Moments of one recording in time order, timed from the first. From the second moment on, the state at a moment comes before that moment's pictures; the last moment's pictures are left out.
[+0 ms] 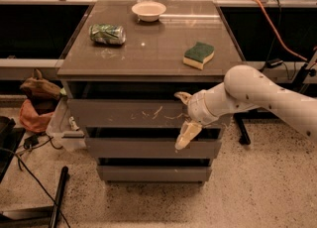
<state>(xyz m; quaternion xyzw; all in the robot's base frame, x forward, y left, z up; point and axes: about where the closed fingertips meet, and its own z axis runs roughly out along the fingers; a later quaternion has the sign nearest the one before) 0.589 -0.074 0.688 -0.67 0.65 0.15 0.34</state>
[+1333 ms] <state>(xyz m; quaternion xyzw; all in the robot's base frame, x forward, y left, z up) 0.604 -0.044 0.650 -0.68 0.63 0.20 0.31</state>
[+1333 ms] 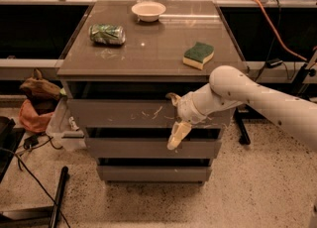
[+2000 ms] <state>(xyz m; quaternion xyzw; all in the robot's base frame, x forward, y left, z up) 0.583 -0.033 0.656 -0.69 0.62 0.23 0.30</state>
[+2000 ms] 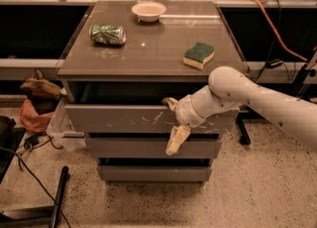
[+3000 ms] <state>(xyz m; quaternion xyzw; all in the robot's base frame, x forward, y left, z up) 0.562 -0.029 0.659 -0.69 0.62 0.25 0.29</state>
